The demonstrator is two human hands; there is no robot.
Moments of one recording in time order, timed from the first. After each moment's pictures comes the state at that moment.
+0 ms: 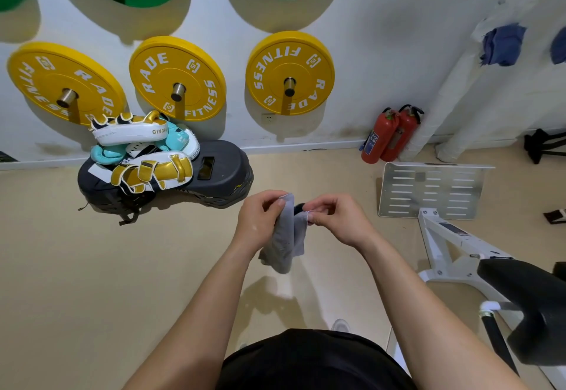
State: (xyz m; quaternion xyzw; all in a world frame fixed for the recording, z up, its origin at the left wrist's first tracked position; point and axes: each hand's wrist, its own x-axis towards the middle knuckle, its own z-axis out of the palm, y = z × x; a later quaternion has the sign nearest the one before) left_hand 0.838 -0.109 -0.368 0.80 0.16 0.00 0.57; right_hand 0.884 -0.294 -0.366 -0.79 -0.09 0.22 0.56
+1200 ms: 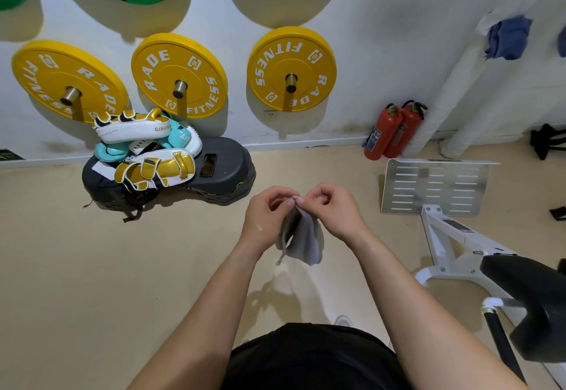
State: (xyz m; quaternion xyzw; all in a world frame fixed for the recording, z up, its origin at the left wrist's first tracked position) left_hand 0.832 -0.125 -0.368 0.75 0.13 0.02 0.64; right_hand 0.883 -0.281 -0.374 -0.80 -0.05 0.15 0.58
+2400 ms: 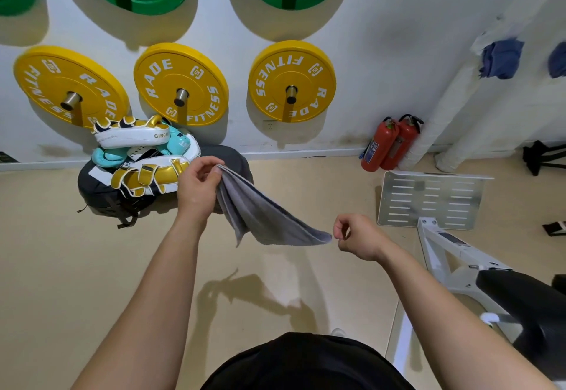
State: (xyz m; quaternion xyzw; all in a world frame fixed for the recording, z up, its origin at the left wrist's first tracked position) left_hand 0.862 -0.020 -0.336 0.75 0.24 0.17 0.60; right_hand 0.901 -0.342 -0.402 -0.90 -0.11 0.27 0.31
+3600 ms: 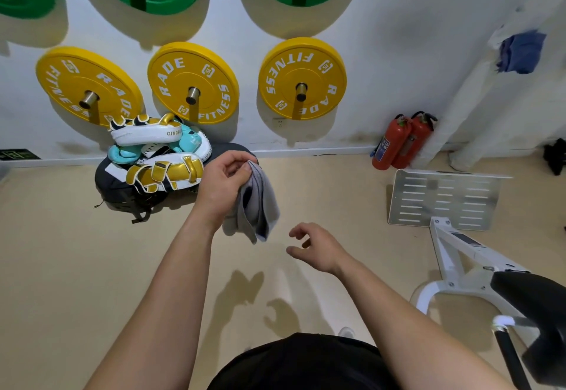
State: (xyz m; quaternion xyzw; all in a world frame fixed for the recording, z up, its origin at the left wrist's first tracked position) left_hand 0.846 -0.049 -0.301 0.76 0.14 0.10 0.63; right_hand 0.863 -0.263 -0.446 -0.87 -0.17 0.29 0.35
